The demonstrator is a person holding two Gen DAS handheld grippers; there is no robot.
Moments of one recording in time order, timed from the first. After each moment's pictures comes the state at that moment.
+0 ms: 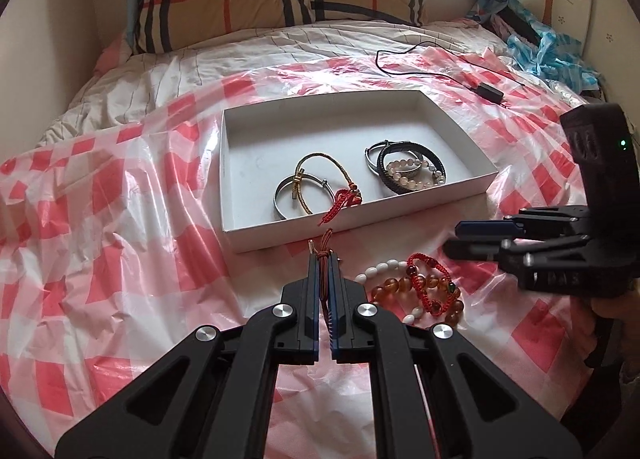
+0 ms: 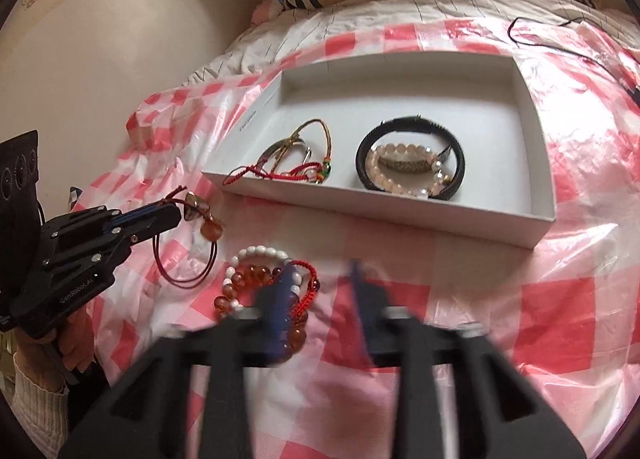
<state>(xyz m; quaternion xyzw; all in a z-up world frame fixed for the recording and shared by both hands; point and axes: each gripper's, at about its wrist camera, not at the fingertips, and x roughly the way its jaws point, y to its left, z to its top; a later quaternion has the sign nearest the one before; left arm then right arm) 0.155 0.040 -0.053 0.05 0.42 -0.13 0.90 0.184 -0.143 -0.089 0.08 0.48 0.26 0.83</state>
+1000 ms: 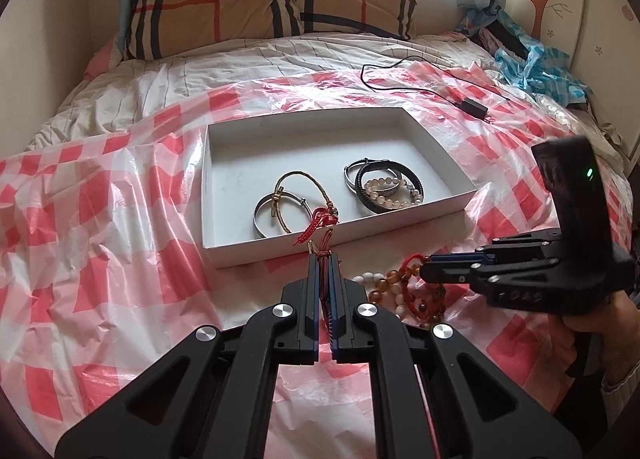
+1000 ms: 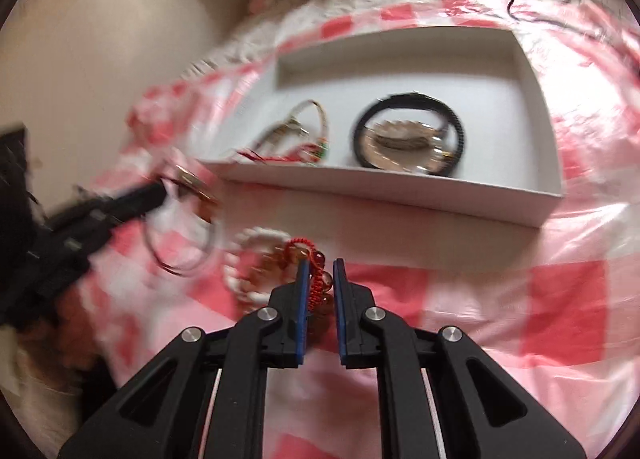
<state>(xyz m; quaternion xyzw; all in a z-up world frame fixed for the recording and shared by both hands) 0.155 0.035 -0.043 0.03 0.40 -0.15 0.90 0.187 -0.147 -0.098 0.07 0.51 0.26 0.82</state>
